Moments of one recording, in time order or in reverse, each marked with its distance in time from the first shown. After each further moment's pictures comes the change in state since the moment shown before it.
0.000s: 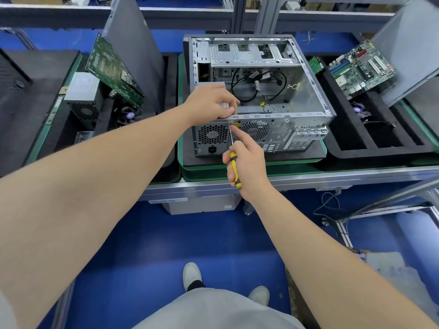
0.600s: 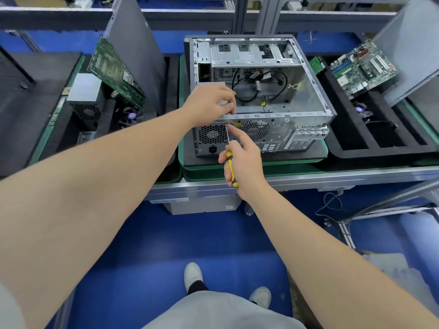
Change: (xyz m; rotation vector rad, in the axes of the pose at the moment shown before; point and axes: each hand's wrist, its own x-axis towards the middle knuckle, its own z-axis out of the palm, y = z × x) left_hand 0.003 -0.004 0.004 0.103 0.063 0.014; right_hand 0.000 0.001 0.006 -0.028 -0.015 -0.026
